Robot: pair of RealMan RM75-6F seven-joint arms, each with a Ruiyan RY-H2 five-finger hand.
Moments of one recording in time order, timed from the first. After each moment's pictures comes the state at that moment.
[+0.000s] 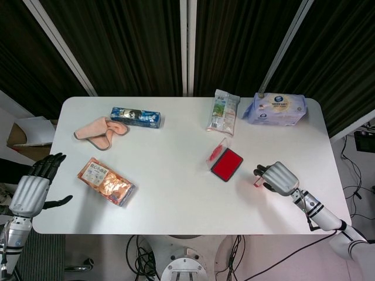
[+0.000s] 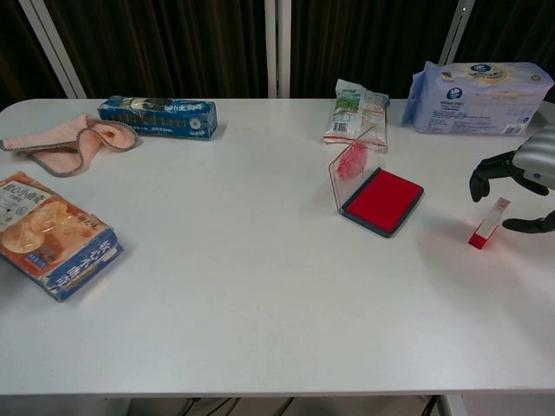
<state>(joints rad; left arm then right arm) -0.15 -1.16 -0.01 -1.53 1.61 1.50 -0.02 0.51 -1.61 -0.12 -0.65 -1.85 1.34 0.29</state>
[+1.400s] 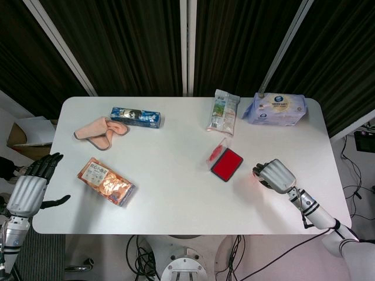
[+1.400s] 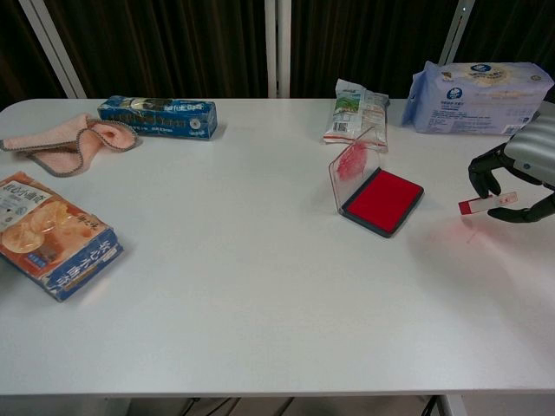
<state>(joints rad) -0.15 -1.16 -0.01 -1.50 1.60 1.50 -0.06 0.52 -1.69 -0.12 -0.55 -1.80 1.42 0.31</state>
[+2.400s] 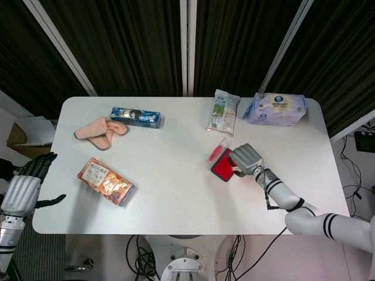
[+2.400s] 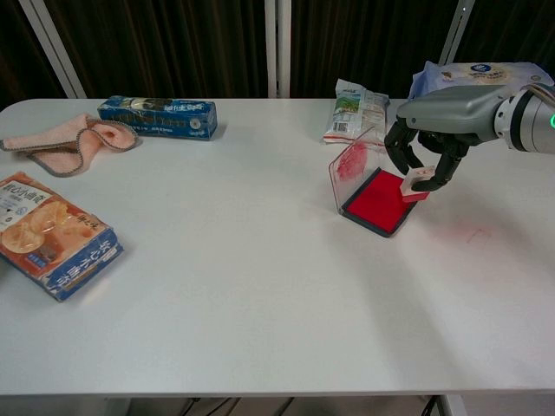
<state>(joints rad) -0.15 -1.16 -0.02 -1.46 1.58 1.49 -0.14 0.88 -1.37 0.08 -1.48 -1.03 0.71 -0.40</state>
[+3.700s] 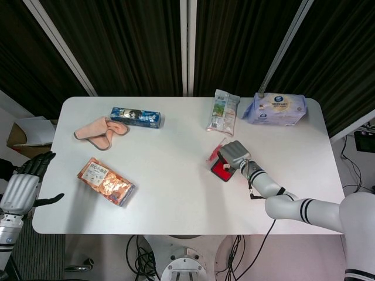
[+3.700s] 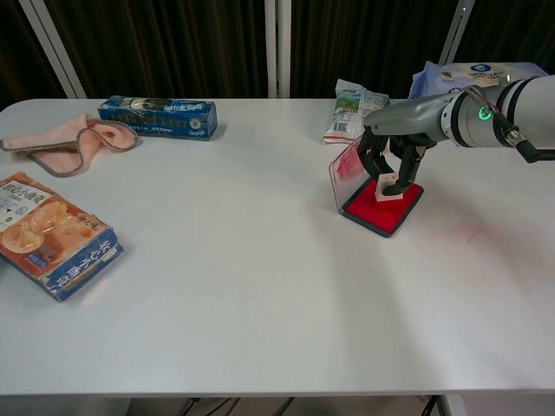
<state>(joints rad) -0.16 -1.15 -0.02 -1.44 1.57 1.46 -0.14 1.07 -1.46 0.03 -1.38 -0.72 0.60 -0.44</state>
